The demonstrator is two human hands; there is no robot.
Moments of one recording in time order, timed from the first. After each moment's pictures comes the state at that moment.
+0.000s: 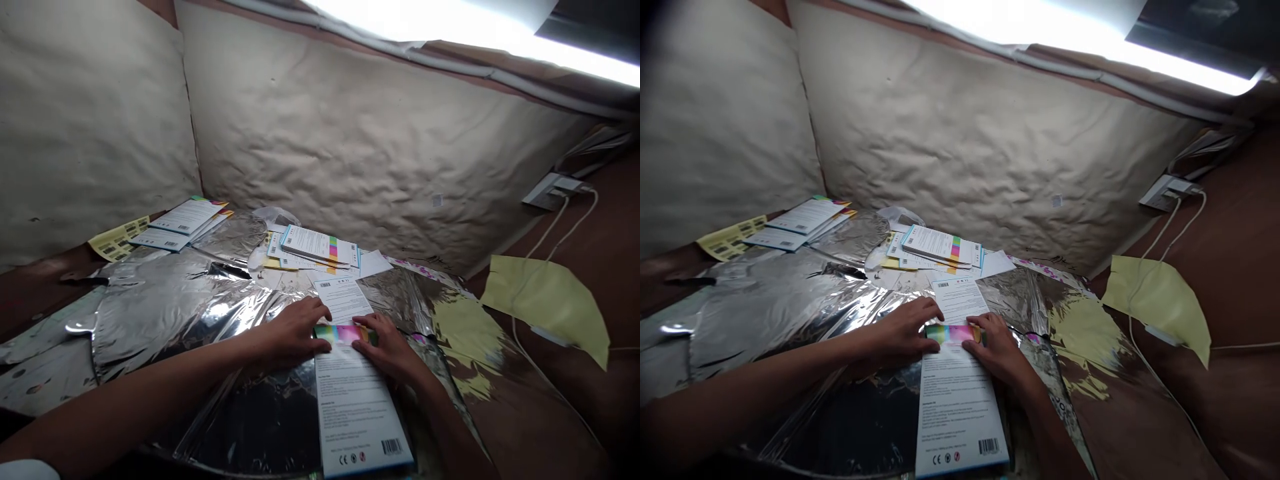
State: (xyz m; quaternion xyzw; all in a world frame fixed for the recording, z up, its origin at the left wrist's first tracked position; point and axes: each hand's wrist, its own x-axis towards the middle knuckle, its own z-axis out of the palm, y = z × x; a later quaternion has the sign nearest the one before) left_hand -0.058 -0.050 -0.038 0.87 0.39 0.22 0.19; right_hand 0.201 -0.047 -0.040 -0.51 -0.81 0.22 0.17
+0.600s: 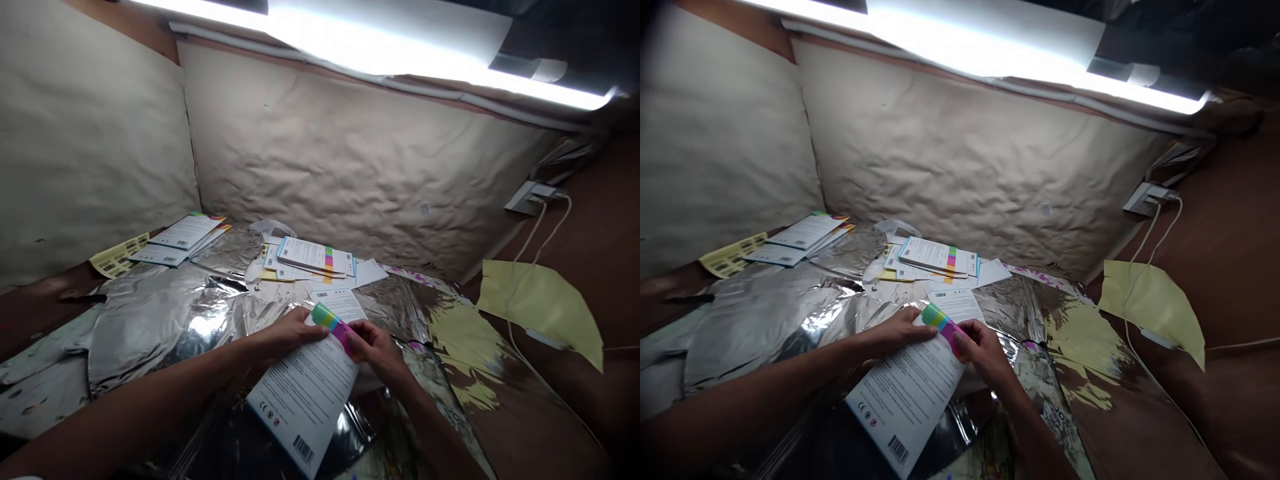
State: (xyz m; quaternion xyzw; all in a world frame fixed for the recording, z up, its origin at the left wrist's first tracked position) left_hand -0.053 -0.050 -0.026 0.54 0.36 0.32 0.69; right_hand 0.174 -0.051 -0.034 -0.48 -0.60 0.52 0.38
